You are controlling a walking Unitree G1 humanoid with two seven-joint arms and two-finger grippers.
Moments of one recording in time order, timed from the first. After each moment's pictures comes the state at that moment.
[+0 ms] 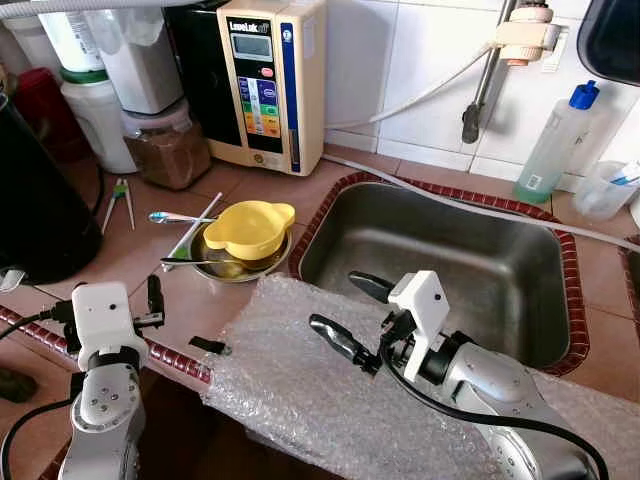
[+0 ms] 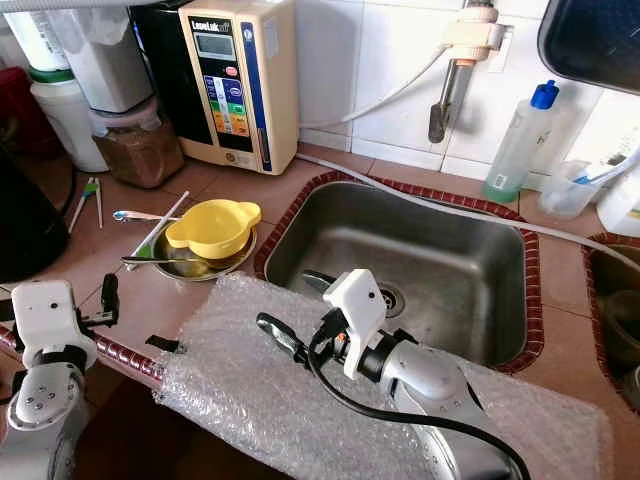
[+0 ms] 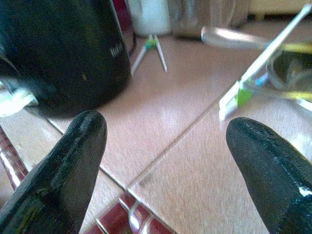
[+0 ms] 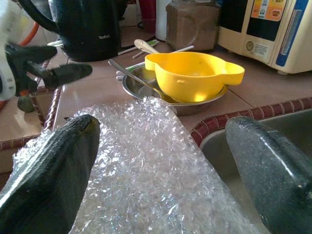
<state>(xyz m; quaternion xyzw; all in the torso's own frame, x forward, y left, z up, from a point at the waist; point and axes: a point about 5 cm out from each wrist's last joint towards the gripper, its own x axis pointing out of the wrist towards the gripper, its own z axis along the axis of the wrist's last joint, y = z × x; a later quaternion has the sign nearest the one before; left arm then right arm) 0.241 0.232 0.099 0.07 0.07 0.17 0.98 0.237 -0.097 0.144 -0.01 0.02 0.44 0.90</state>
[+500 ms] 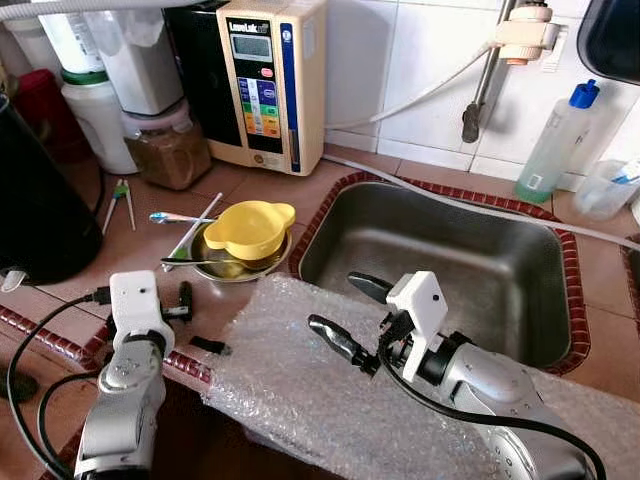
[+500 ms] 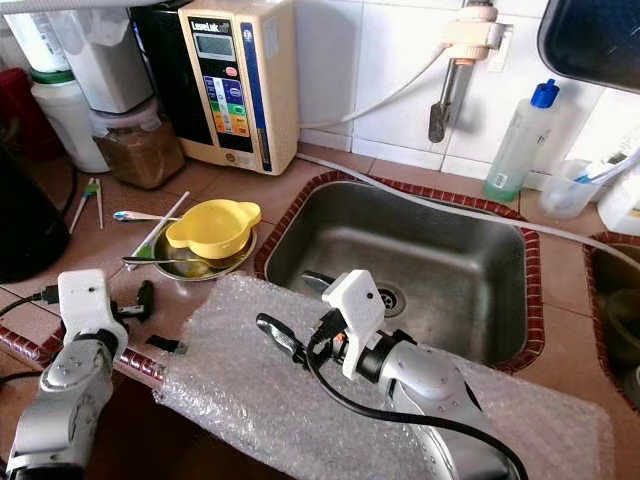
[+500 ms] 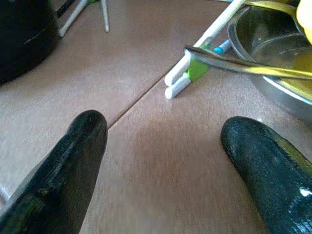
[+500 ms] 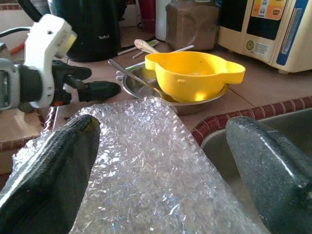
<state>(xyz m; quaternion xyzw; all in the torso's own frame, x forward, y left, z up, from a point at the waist) 0.285 0.222 0.086 0.02 0.15 0.10 0.98 0.237 -0.095 0.143 -0.01 0.02 0.44 0.90</state>
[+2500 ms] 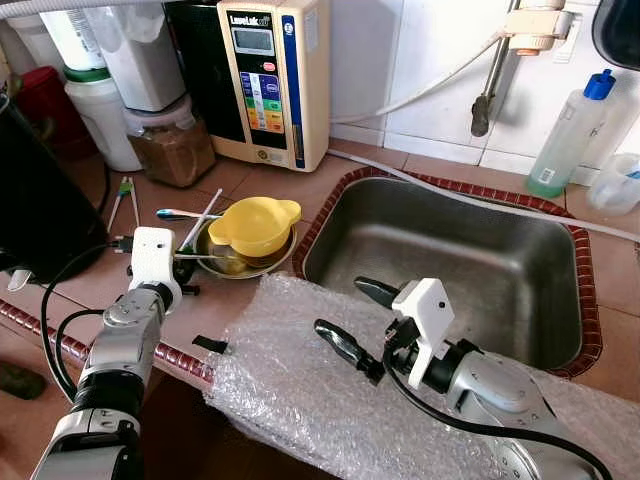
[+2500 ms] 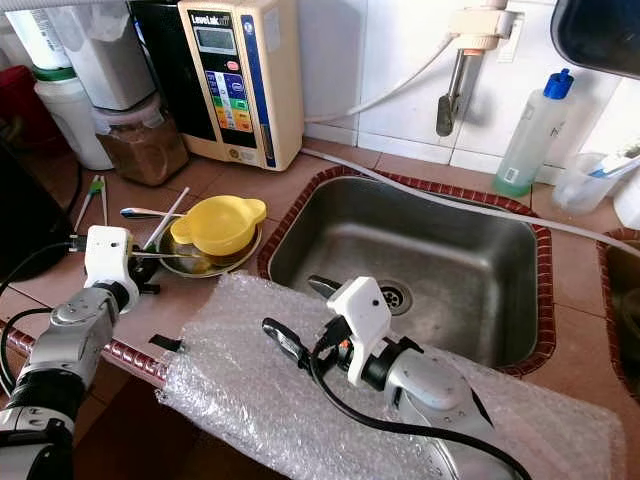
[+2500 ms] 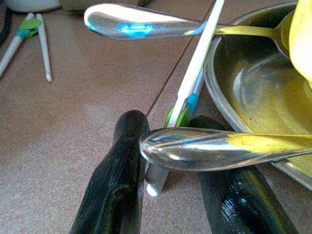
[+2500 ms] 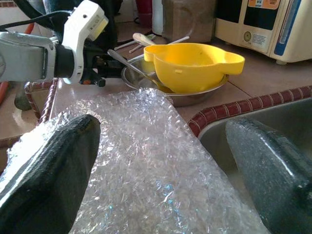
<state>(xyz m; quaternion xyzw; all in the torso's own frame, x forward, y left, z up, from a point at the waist) 0.337 0.234 0.093 0.05 0.13 0.00 0.99 0.231 -0.100 0.141 -0.02 0.02 0.42 0.91</state>
